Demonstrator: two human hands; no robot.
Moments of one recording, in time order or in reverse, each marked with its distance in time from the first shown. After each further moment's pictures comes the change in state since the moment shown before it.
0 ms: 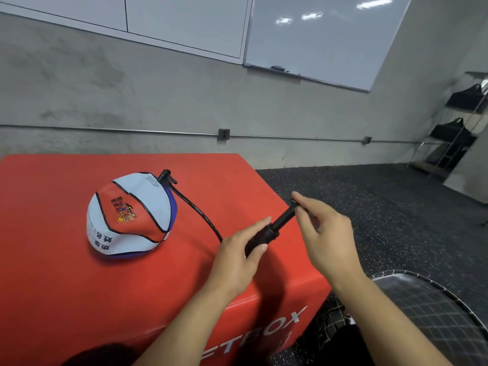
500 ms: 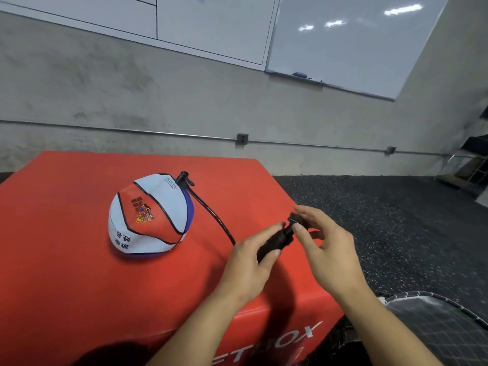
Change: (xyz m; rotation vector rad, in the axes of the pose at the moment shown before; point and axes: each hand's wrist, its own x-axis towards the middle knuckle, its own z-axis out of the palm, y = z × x) left_hand 0.000 0.004 -0.007 -0.044 0.044 -0.043; right_hand -0.003 0.000 0.022 0.124 -0.147 -0.014
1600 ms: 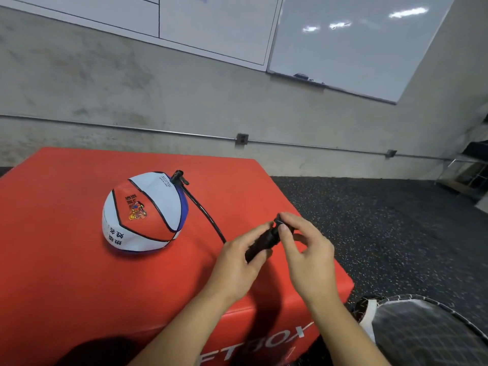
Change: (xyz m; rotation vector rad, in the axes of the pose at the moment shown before) left_hand -0.005 0.013 -0.003 -0.018 0.028 0.000; right_hand -0.010 0.004 0.026 0.160 0.131 -0.007
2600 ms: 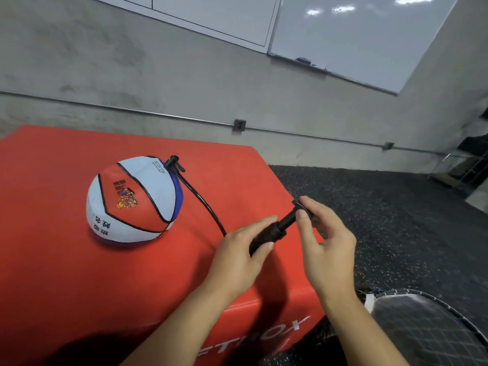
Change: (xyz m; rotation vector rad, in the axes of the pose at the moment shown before) left_hand 0.007 -0.018 0.004 0.169 0.004 0.022; right_hand 0.012 0.002 -0.010 0.030 0.115 -0.049
